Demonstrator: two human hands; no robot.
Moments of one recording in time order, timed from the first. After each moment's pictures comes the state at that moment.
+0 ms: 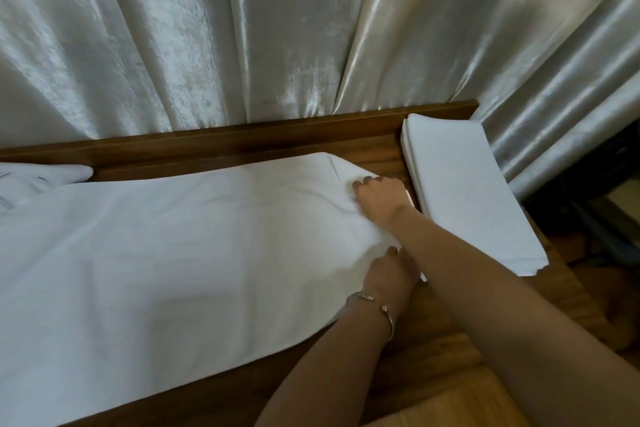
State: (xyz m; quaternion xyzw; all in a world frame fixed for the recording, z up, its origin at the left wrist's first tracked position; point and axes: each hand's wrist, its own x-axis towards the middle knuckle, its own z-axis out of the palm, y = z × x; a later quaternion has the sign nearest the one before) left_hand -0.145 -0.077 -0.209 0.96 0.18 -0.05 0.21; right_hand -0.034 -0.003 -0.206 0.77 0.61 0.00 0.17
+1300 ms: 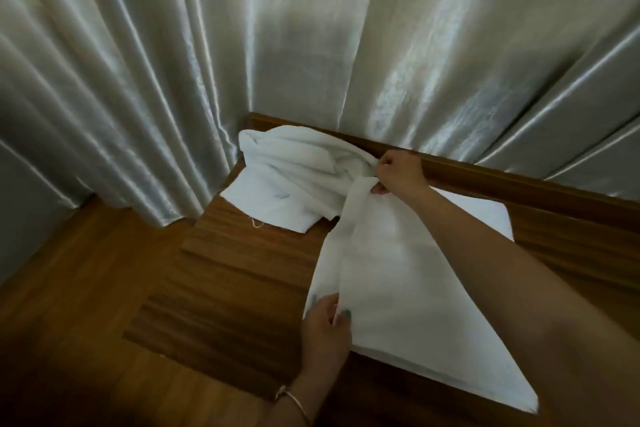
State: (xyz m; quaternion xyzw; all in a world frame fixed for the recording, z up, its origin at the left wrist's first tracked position) left_hand -0.613 0.025 -0.193 0.46 0.68 0.28 0.49; right_hand -0.457 0.236 -0.130 0.74 0.50 -0.35 -0.28
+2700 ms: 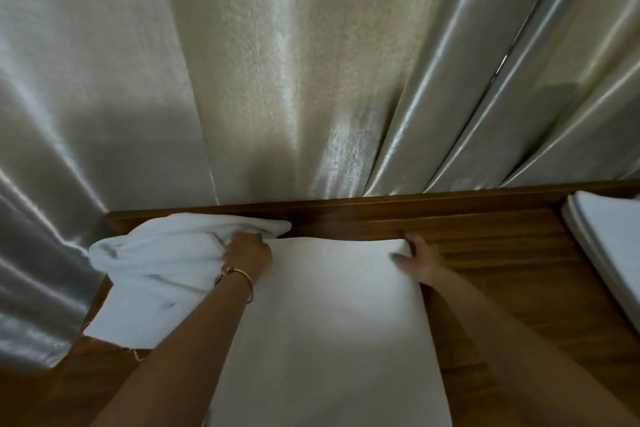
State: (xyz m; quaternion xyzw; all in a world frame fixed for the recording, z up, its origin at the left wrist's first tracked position) left_hand -0.536 0.291 -0.187 0.66 0.70 0.05 0.28; right_hand -0.250 0.151 -0.216 0.87 0.32 -0.32 -0.19
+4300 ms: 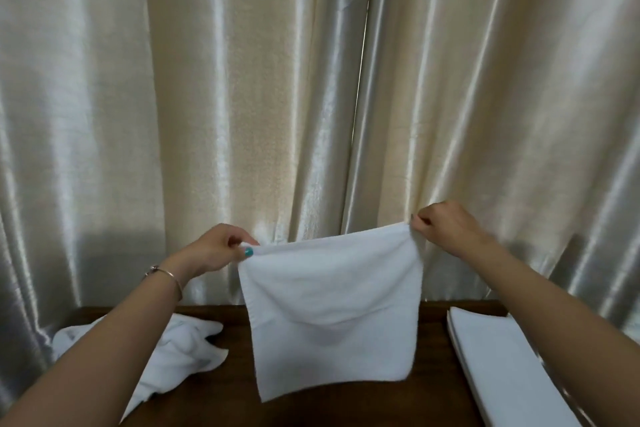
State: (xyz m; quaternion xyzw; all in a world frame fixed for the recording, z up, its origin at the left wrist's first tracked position) left_hand -0.458 0.170 0.104 0.83 0.41 0.22 0.31; right_hand -0.083 0.009 0.143 0.78 0.59 0.16 -0.14
